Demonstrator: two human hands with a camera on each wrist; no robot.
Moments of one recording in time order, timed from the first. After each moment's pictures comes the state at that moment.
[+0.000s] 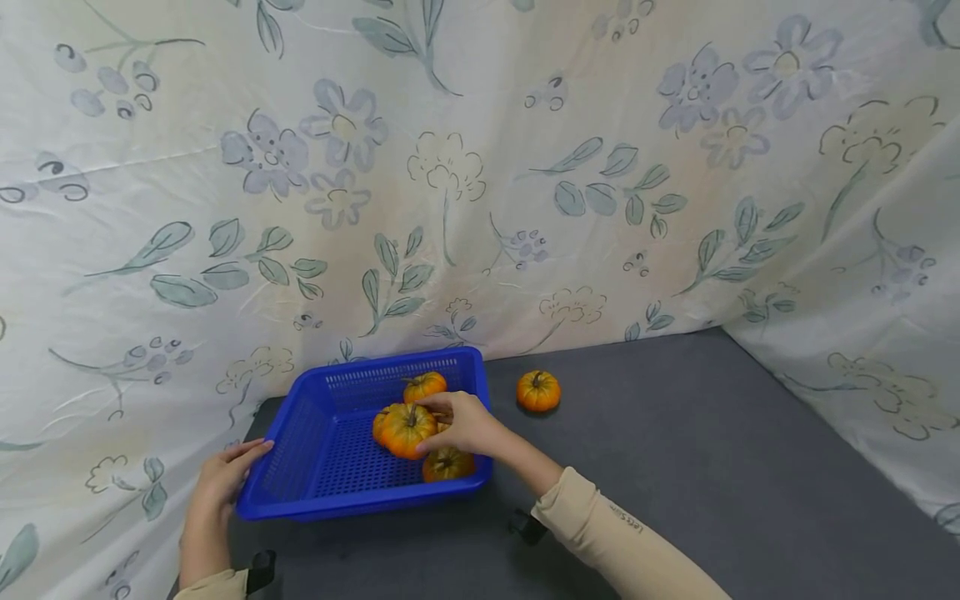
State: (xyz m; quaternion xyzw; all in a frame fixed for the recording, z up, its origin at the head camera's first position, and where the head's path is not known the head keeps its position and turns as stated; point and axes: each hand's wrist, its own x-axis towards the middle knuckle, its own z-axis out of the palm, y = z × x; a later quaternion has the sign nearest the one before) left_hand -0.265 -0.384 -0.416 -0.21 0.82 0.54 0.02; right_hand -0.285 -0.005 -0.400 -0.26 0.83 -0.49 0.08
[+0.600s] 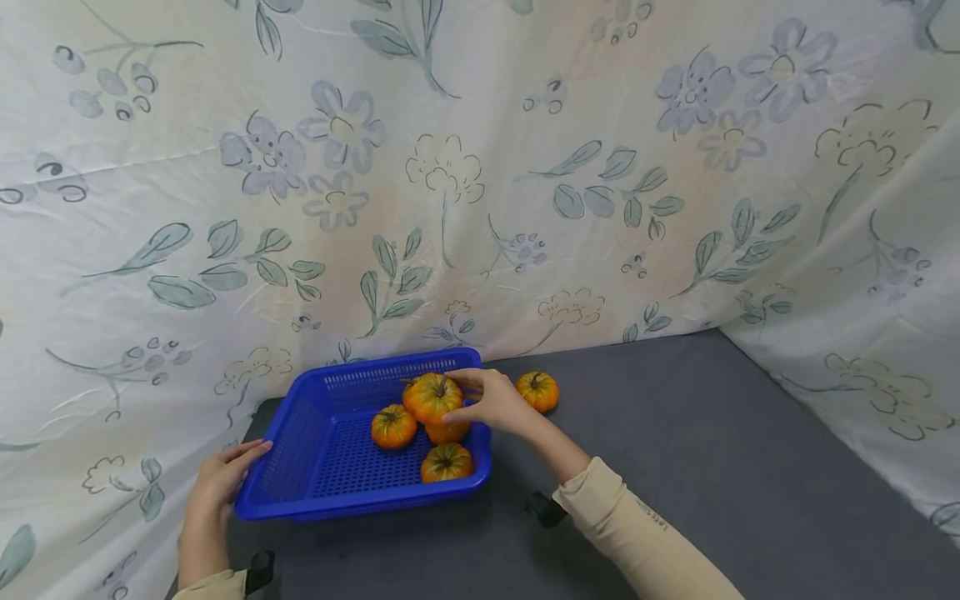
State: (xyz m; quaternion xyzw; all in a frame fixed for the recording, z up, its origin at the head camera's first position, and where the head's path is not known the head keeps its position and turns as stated) left_hand -0.266 -0.382 -0.415 -0.21 0.82 0.53 0.03; right_hand -0.297 0.034 -0.384 -0.21 0.82 -0.52 0.05
